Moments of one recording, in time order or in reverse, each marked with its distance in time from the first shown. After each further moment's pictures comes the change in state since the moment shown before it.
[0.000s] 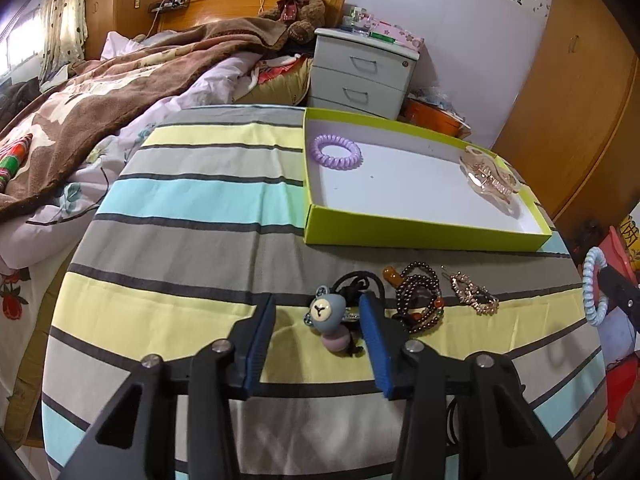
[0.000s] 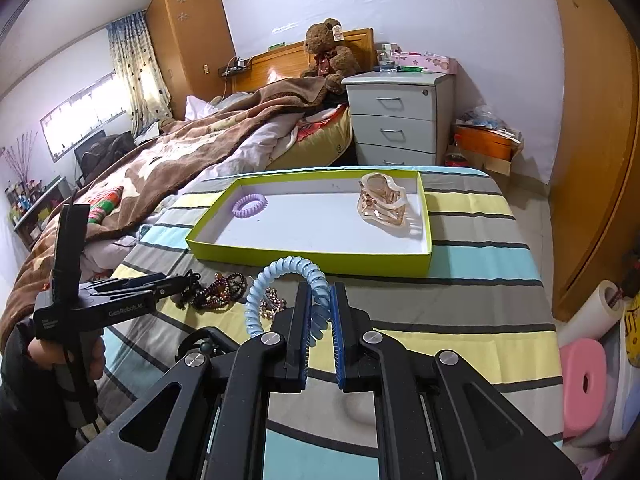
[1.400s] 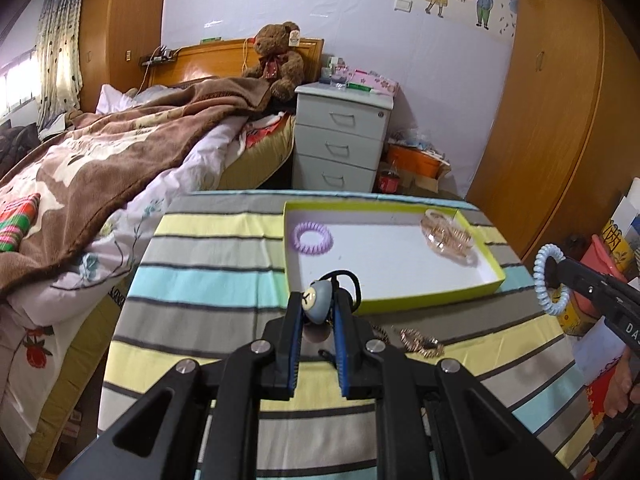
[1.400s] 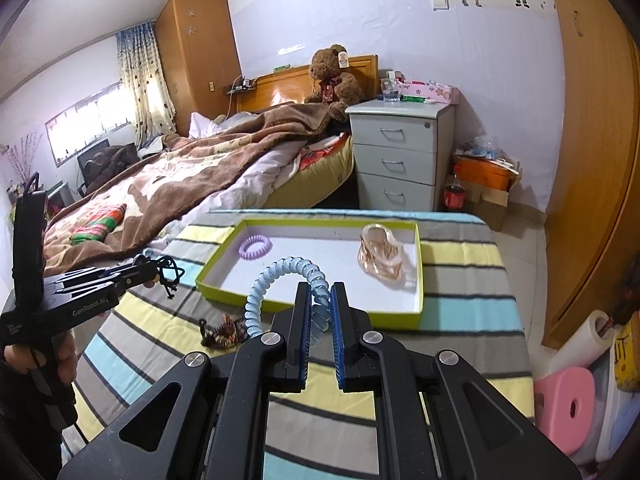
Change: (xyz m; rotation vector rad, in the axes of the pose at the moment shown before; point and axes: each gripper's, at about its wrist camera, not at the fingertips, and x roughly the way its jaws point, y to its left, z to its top) left arm -0.075 -0.019 0.036 0.078 -0.183 -0.013; right arm -0.021 0.006 0.041 -0.031 -0.079 -0.003
